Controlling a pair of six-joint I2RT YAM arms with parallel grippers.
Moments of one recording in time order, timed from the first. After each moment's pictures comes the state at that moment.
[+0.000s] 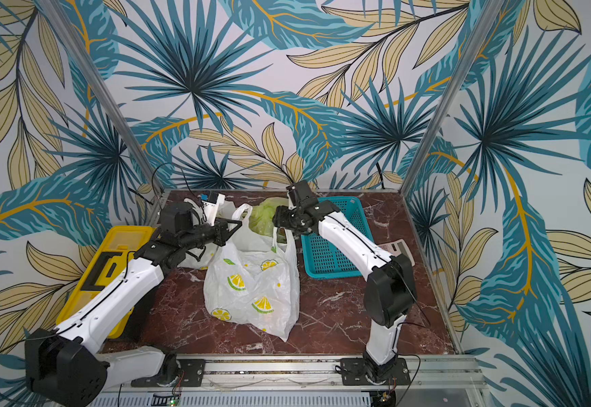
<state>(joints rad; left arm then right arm) -0.29 1.24 1.03 -0.19 0.51 -0.28 0.45 1.82 1.67 -0.67 -0.07 0.56</state>
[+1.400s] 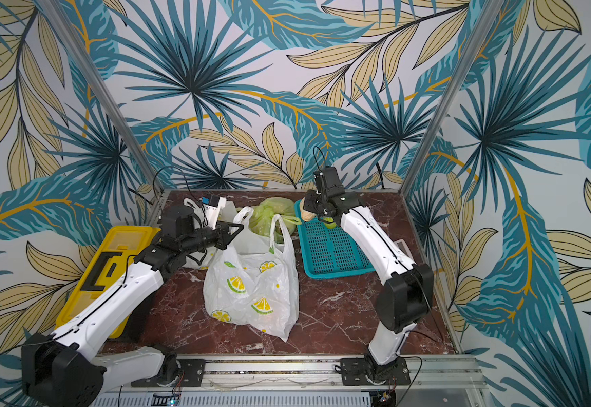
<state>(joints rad) -0.33 1.21 1.01 -0.19 0.49 -0.31 0.42 1.69 1.66 -0.64 0.03 0.57</state>
